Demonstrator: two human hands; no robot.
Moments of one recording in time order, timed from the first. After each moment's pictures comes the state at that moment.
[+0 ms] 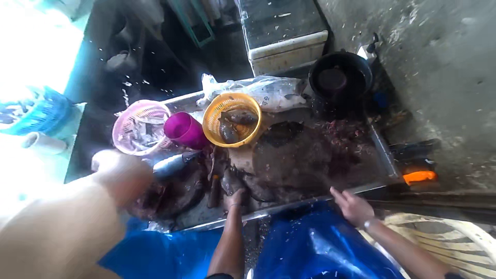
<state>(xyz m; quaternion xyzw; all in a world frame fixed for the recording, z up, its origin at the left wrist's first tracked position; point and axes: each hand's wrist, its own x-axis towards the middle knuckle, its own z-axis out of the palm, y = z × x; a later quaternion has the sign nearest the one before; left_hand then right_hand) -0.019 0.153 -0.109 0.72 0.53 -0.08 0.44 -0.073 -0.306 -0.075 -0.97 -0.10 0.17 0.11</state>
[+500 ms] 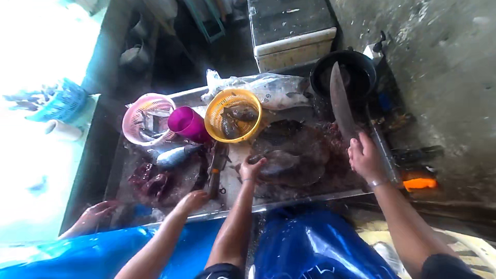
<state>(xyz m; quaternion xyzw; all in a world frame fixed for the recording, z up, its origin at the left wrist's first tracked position) 0.067 0.066 -0.067 0.86 0.32 -0.07 0.38 0.066 -0.317 0.047 -0.89 0.07 0.06 0.44</state>
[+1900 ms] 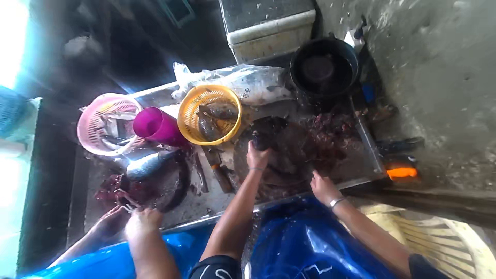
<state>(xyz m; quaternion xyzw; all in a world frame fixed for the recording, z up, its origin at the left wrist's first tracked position) 0.126 -0.021 -0.049 0.88 0.22 -0.06 0.42 0.015 -0.262 -0.019 -0.90 0.07 0.36 0.24</state>
